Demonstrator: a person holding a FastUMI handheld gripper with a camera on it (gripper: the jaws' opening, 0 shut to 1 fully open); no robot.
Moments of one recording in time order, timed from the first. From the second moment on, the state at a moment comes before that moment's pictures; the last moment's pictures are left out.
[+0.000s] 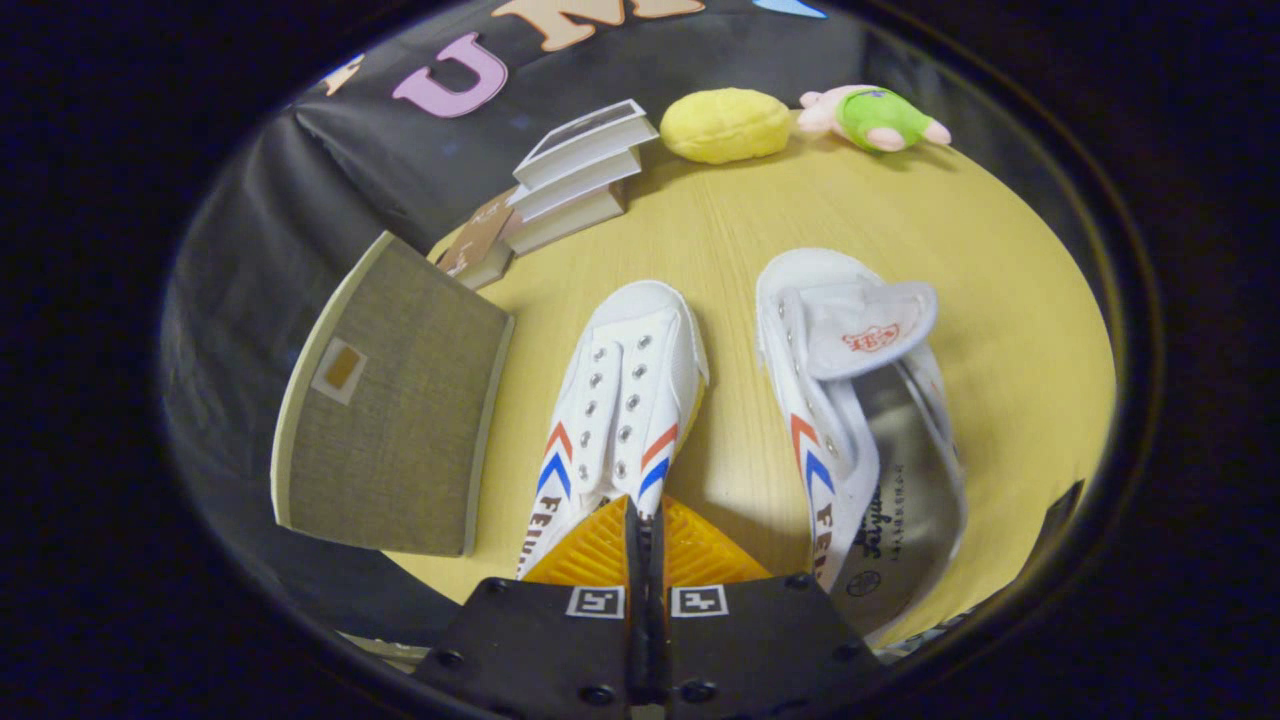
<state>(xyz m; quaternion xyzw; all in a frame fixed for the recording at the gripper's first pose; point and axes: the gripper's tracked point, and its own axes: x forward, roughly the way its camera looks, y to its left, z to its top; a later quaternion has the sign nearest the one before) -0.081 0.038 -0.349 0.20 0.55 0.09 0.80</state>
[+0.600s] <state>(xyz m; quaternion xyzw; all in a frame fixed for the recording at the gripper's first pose) -0.047 0.070 -0.279 0.33 0.51 0.10 0.79</state>
